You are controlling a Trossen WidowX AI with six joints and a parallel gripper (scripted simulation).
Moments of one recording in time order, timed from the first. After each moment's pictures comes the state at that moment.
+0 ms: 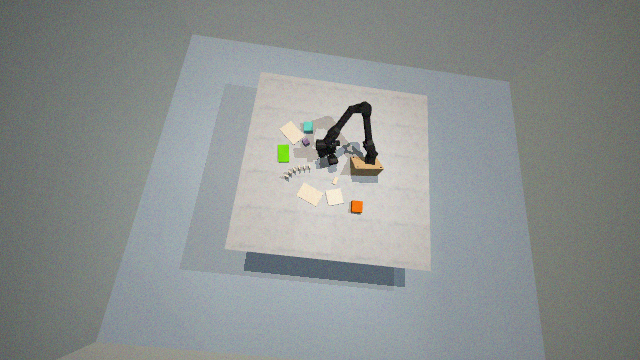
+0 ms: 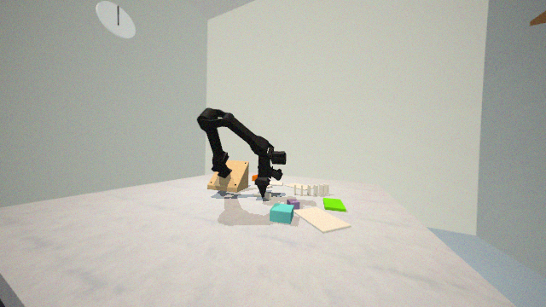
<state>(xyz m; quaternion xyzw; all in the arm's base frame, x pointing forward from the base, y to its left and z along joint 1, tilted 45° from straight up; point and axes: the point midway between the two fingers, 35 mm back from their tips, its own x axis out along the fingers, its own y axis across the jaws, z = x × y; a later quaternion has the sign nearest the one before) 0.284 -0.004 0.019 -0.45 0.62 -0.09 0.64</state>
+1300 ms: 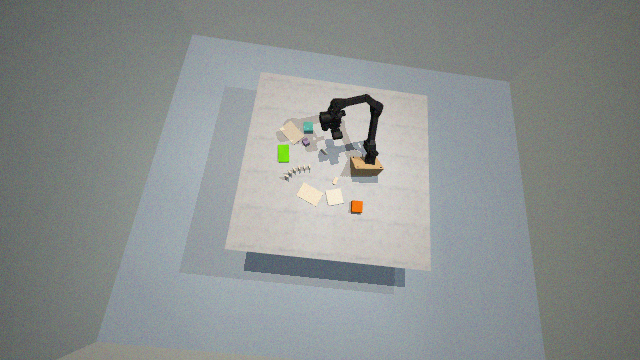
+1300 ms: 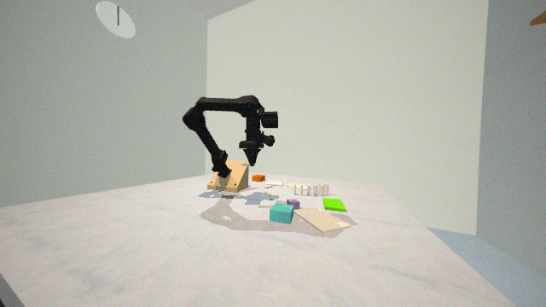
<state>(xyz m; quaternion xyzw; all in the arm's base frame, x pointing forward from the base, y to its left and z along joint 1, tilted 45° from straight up) 0.261 0.023 0.205 -0.42 0.62 -0.09 0.66</state>
